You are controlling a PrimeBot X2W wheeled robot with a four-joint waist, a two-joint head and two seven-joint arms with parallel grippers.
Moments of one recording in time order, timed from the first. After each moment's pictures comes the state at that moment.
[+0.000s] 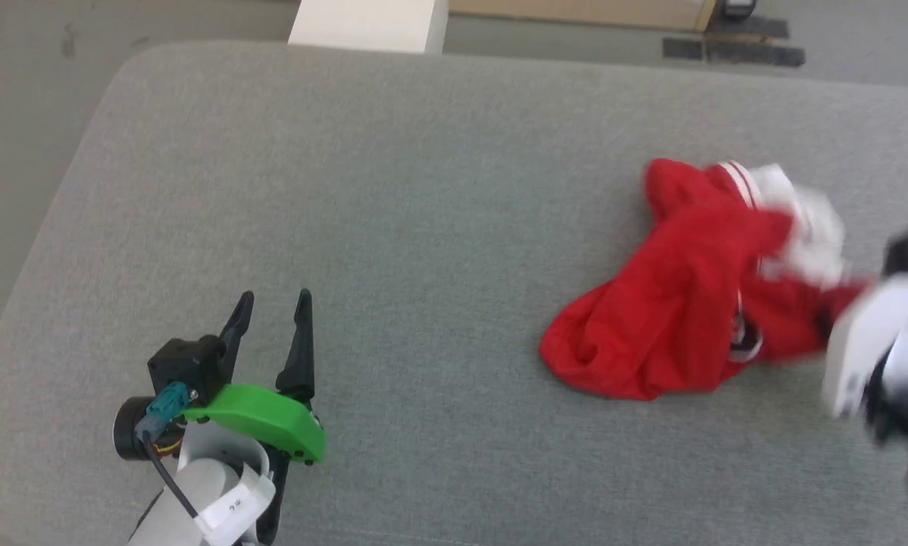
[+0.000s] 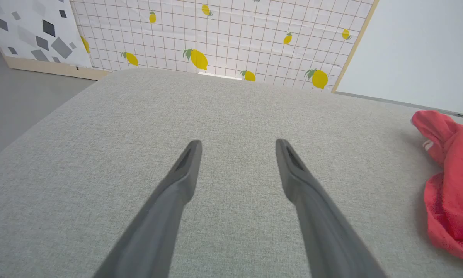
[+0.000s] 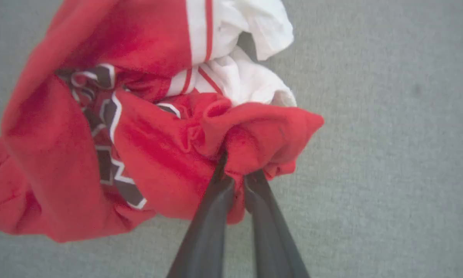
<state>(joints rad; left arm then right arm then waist) -0.22 0.31 -0.38 0.16 -0.55 0.15 -0.21 -0.37 -0.32 -0.09 0.32 0.30 0.13 0.66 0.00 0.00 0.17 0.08</state>
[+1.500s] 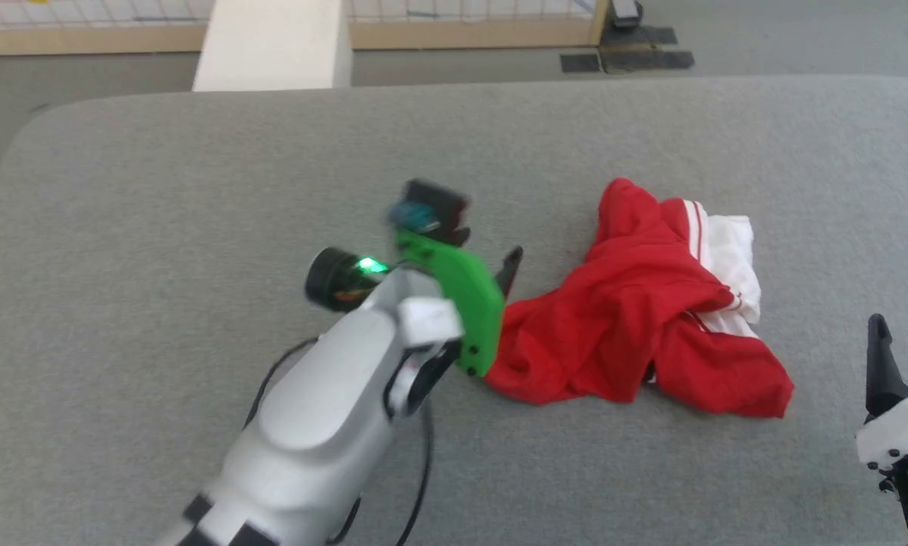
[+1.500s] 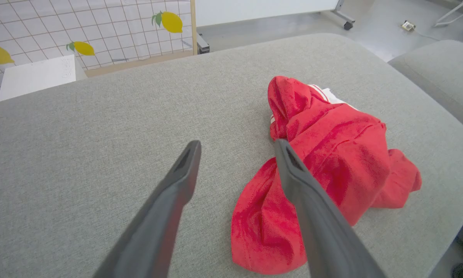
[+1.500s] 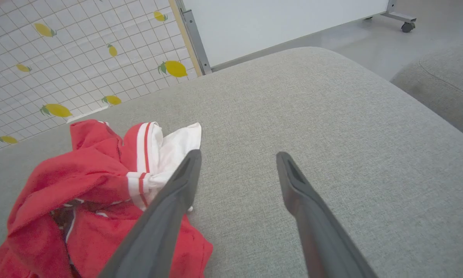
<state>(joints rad) -0.66 0.12 -0.67 0.38 -0.57 0.04 0.31 -0.10 -0.05 -0.41 0.09 0.26 0.13 0.18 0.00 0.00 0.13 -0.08</state>
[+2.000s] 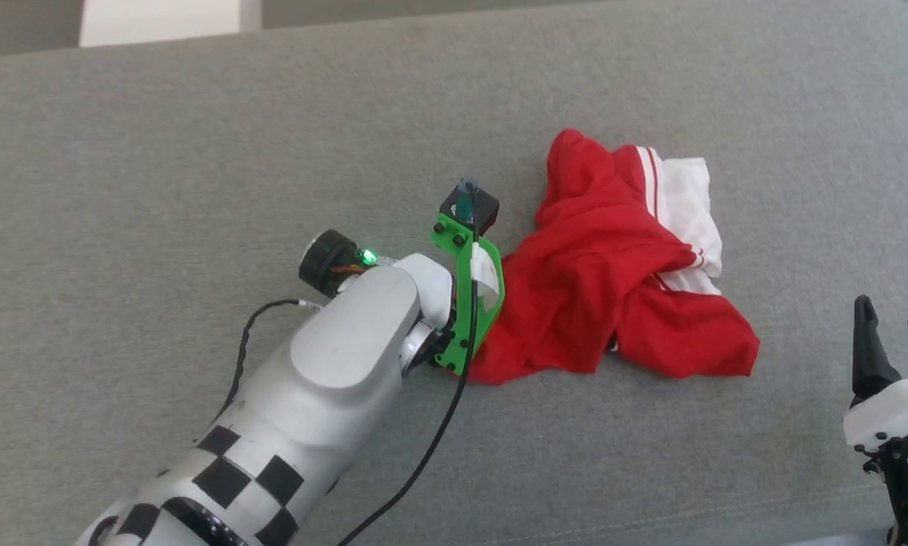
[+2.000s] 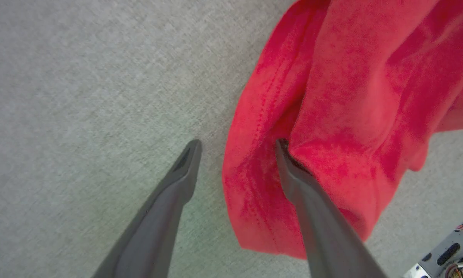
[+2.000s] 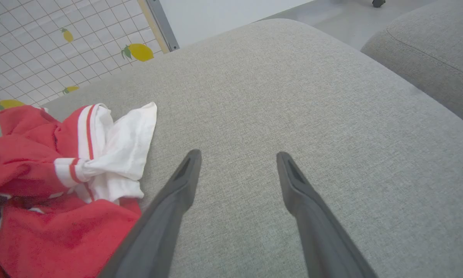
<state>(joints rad) -0.89 0.07 -0.85 0.73 -0.53 -0.04 0.71 -0.14 -0.05 -0.39 0.13 0.28 0.13 0.14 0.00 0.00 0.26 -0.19</state>
